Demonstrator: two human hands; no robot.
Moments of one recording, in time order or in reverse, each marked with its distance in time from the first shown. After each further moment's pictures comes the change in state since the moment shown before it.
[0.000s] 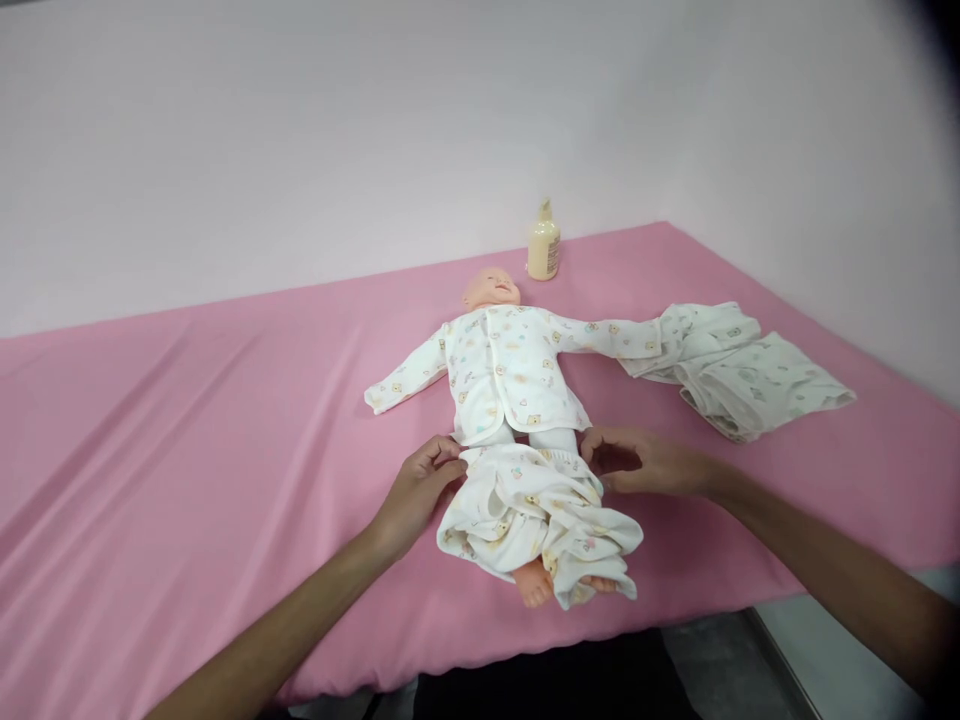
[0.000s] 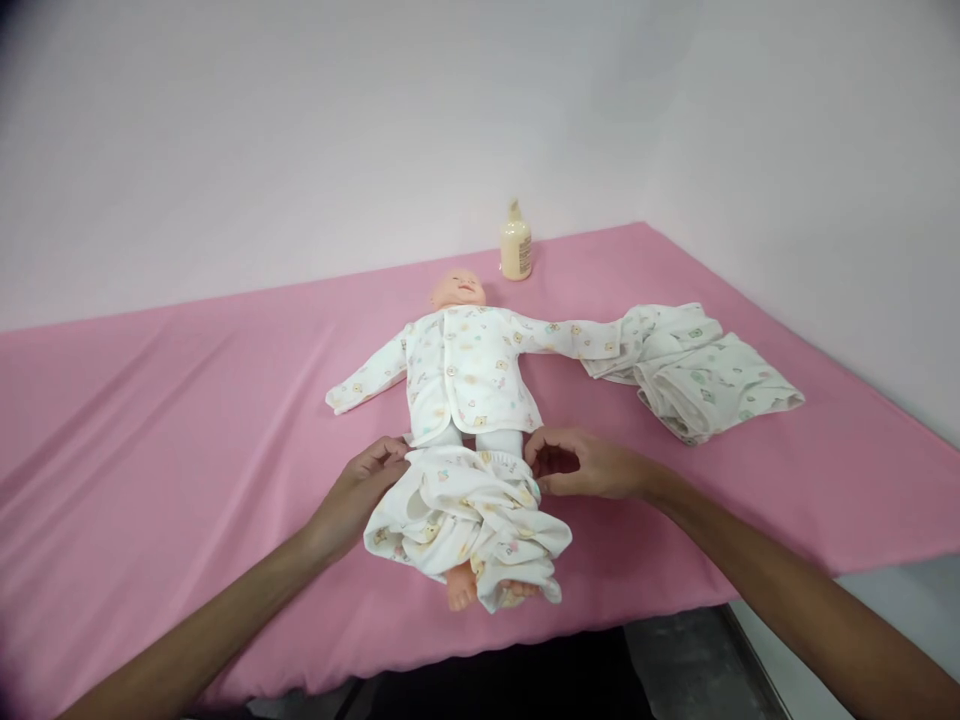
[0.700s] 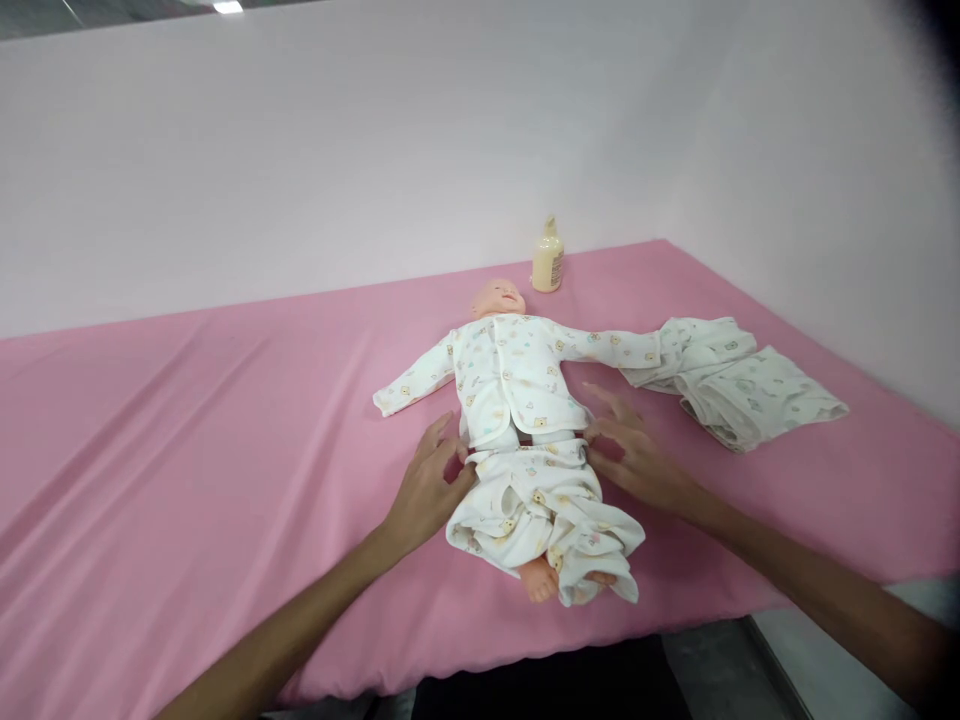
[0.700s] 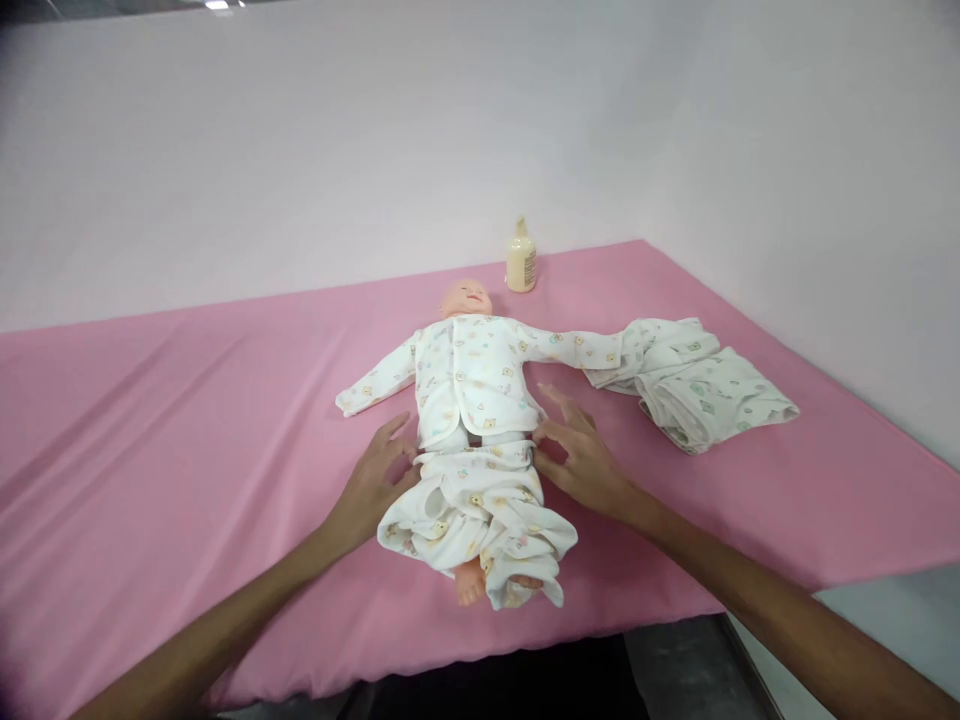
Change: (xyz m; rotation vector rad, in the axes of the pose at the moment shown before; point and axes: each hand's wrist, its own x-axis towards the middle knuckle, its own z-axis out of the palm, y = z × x) left_hand 0.005 -0.004 -0.002 0.767 0.161 0.400; right_hand 0.012 0.011 0.024 -0.679 0.616 -0.164
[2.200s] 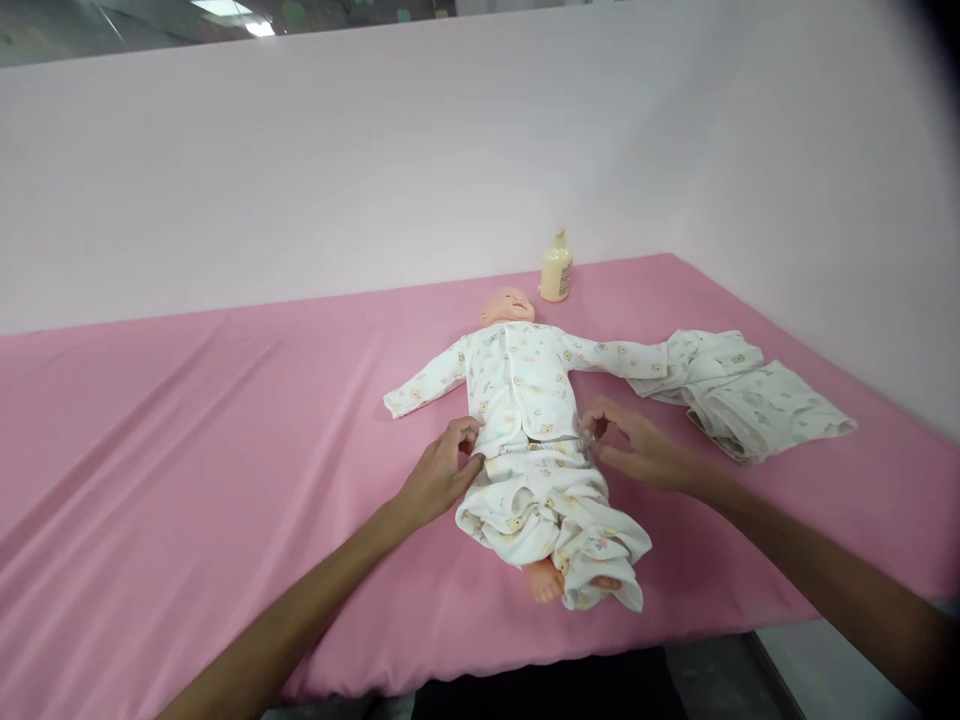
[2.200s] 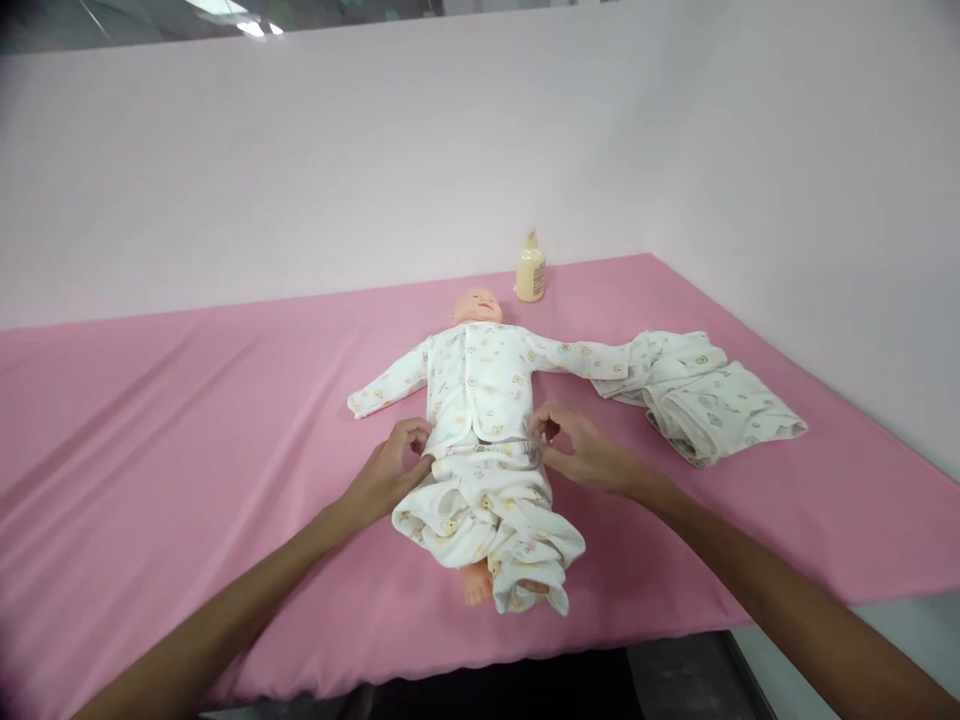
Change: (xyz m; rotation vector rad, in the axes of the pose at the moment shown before) left_hand 0.020 -0.014 -0.003 0.002 -0.062 0.112; right_hand 0.026 -0.016 -0.025 0.214 -0.190 -0.040
